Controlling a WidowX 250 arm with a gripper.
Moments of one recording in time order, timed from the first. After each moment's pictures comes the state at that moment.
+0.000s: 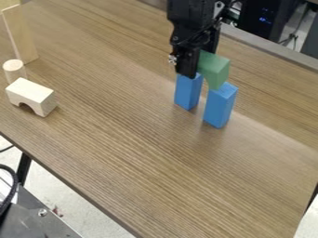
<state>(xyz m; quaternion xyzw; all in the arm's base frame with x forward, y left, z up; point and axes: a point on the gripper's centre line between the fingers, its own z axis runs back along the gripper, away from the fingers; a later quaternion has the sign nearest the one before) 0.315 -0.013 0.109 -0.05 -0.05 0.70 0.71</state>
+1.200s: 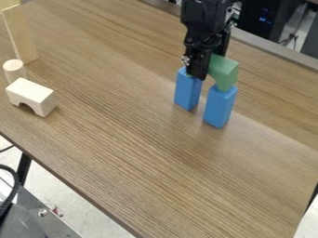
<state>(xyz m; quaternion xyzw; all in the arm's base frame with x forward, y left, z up) 0.331 -0.019 0.099 -0.03 -0.04 0.70 0.71</state>
